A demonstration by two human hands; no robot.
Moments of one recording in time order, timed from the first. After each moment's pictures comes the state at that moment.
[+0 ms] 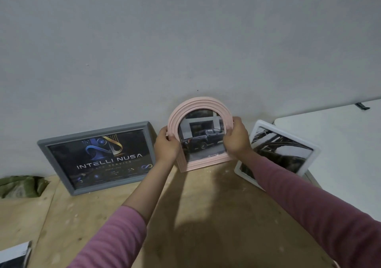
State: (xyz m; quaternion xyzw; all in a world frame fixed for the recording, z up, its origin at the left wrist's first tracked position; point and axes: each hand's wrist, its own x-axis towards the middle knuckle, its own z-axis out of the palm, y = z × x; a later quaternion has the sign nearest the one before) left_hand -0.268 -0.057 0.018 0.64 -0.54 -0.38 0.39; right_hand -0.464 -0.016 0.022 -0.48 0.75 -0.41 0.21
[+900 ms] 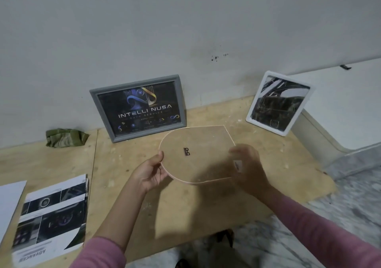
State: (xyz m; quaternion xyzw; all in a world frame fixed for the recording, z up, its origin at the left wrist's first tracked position) left_hand -0.042 0.126 0.001 0.47 -0.13 -0.82 0.29; right_hand -0.310 0.235 -0.039 -0.63 0.68 -0.38 0.04
